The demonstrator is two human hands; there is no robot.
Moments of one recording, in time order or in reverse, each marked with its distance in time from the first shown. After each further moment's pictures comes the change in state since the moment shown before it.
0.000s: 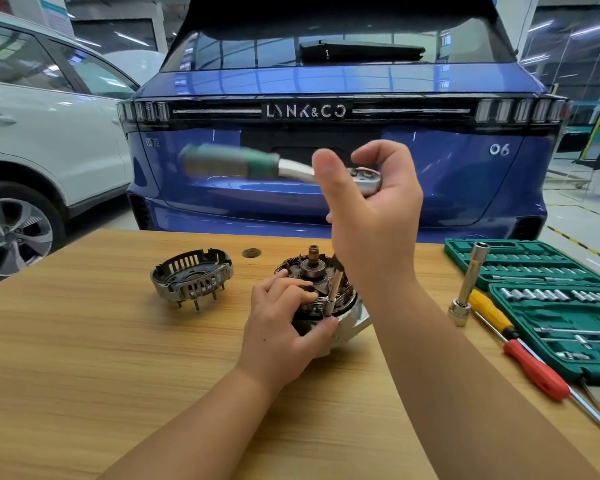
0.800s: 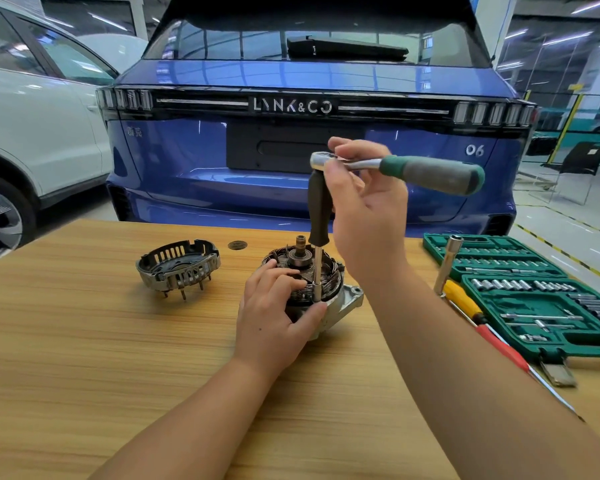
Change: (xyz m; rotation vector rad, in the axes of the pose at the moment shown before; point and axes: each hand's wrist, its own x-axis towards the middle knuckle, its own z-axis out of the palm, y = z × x) left_hand -0.004 0.005 0.010 -0.001 0.057 -0.046; right_hand 0.004 0.008 -0.012 0.036 -0.045 -0.023
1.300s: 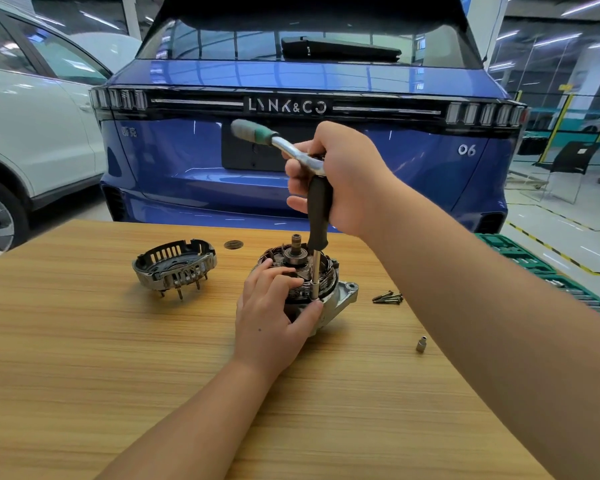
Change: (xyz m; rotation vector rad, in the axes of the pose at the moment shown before) left_hand -0.005 0.002 0.003 0.010 0.012 -0.005; right_hand 0.050 -0.029 0.016 0.105 -0.261 0.832
